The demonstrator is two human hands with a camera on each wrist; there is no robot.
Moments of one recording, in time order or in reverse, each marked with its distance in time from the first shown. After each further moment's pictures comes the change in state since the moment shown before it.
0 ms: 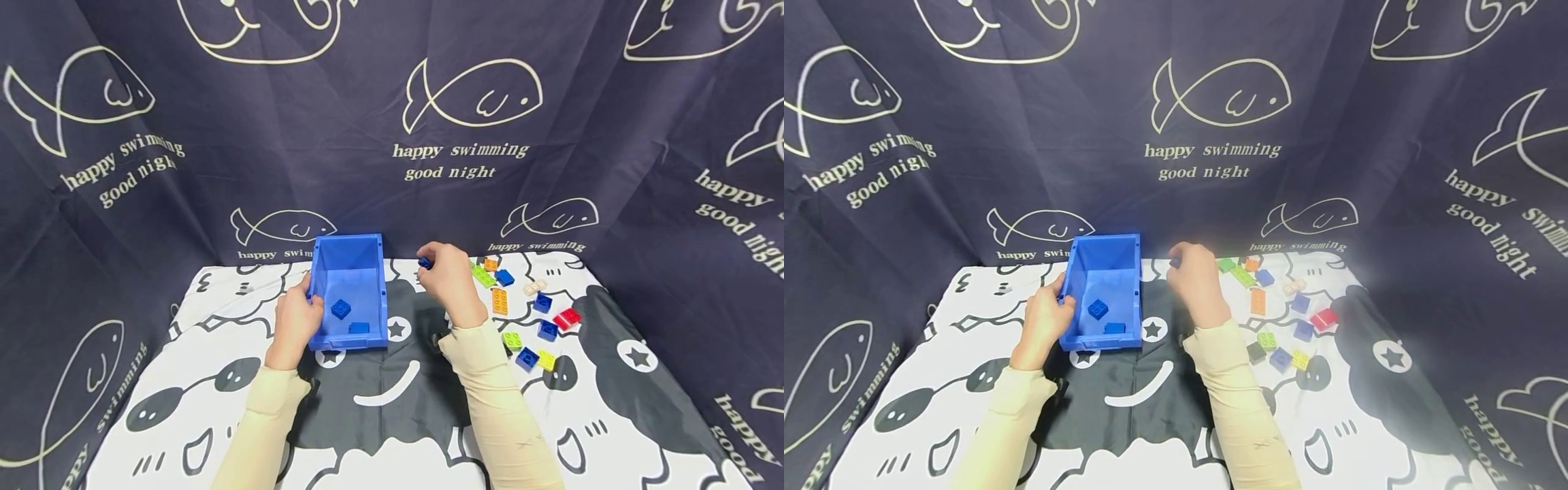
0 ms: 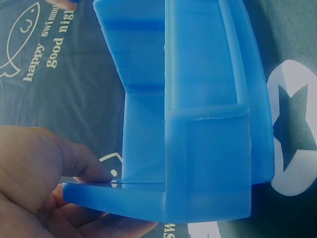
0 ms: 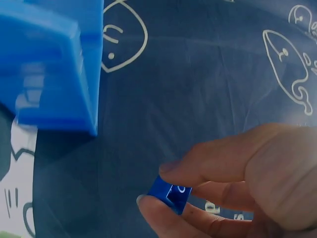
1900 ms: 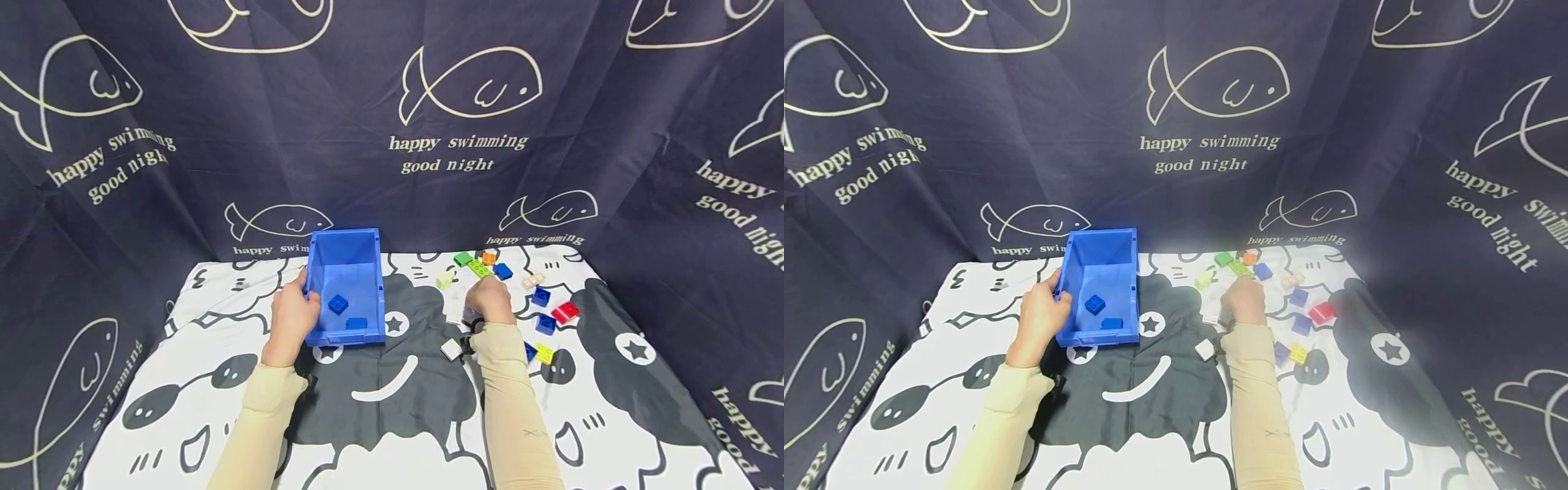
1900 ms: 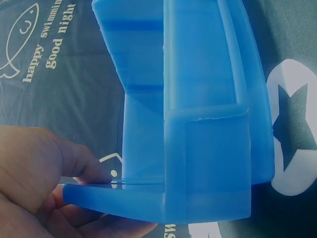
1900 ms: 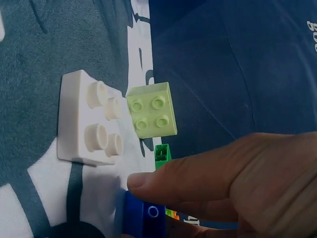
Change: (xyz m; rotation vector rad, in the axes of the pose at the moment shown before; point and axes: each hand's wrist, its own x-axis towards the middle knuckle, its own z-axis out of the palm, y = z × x) left_hand 0.002 0.001 0.000 0.008 -0.026 -0.035; right_hand -0.001 0.139 0.018 -0.154 -0.302 0.540
